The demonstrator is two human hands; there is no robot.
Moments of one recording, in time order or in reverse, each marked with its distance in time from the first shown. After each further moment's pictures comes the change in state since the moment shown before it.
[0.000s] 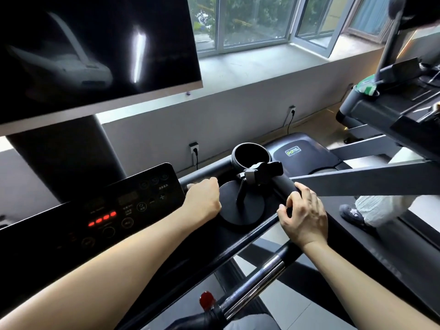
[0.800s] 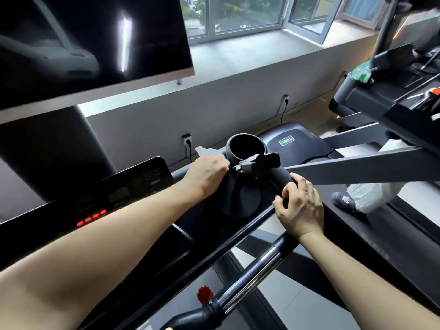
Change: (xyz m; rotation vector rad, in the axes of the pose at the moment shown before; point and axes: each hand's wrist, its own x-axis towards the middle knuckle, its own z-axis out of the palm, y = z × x) left_hand 0.037 0.006 -0.014 0.702 0.192 0.495; right_hand 0.000 -0.001 0.001 -0.004 0.005 0.002
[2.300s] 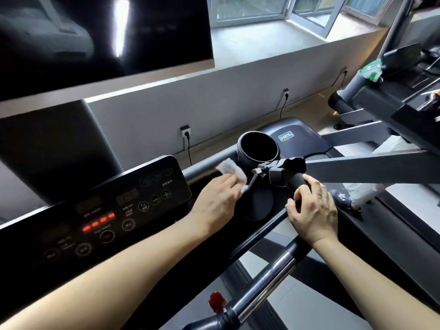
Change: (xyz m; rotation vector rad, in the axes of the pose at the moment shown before) left_hand -0.034 0.036 0.049 -0.695 0.382 -0.016; right_hand -0.001 -0.003 -0.002 -0.072 -0.034 0.009
